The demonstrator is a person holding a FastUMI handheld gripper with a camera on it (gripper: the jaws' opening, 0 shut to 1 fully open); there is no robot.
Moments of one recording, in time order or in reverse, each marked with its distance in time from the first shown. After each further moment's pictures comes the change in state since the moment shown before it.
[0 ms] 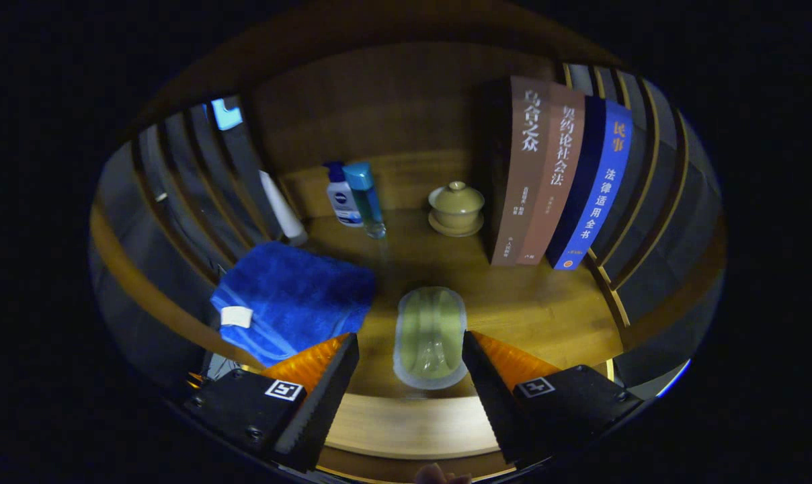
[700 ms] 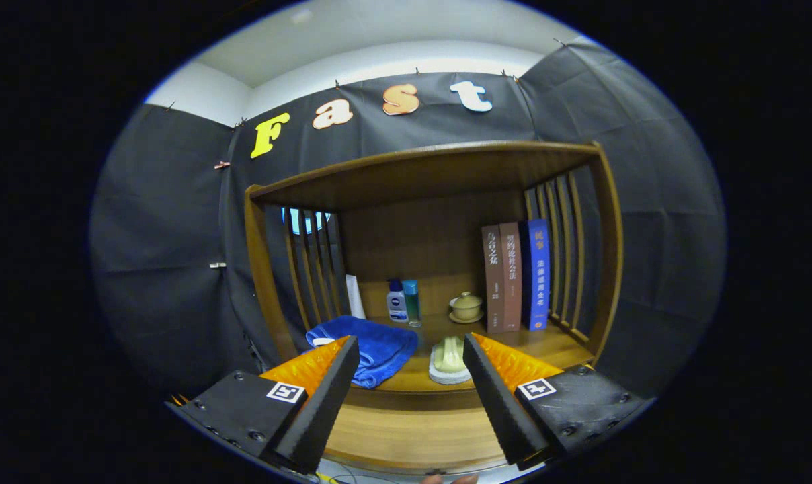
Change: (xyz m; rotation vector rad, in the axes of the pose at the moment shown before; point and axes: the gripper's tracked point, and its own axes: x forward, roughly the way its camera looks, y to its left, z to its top) arm -0.184 0.025 -0.040 -0.082 -0.671 0.043
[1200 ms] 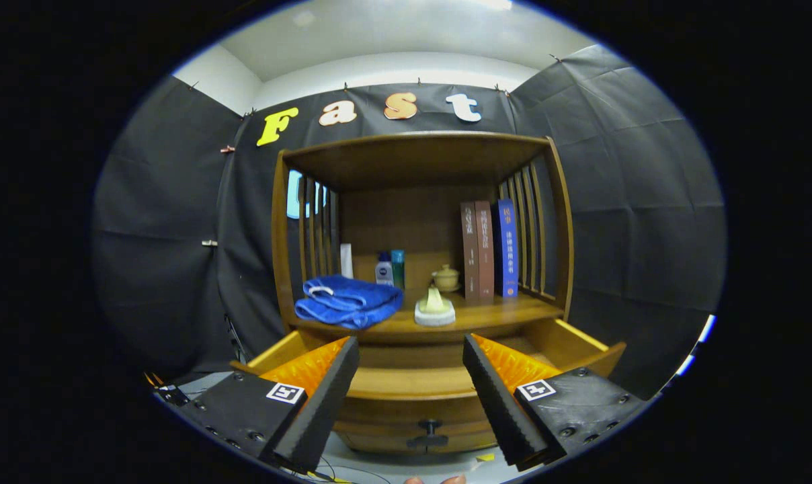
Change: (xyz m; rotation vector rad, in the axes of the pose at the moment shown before) arm -0.073 -0.005 -0.125 -0.017 0.004 -0.081
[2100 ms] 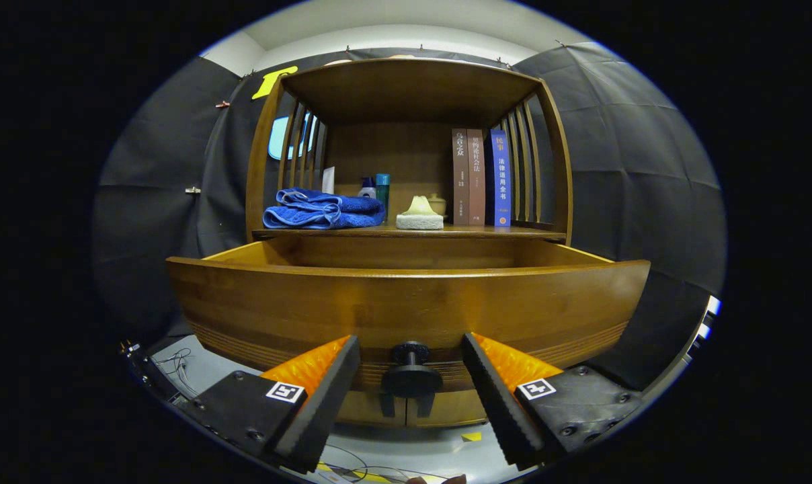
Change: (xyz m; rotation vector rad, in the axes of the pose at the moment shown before) arm 0.021 -0.020 -0.122 -0.069 0.130 -0.045
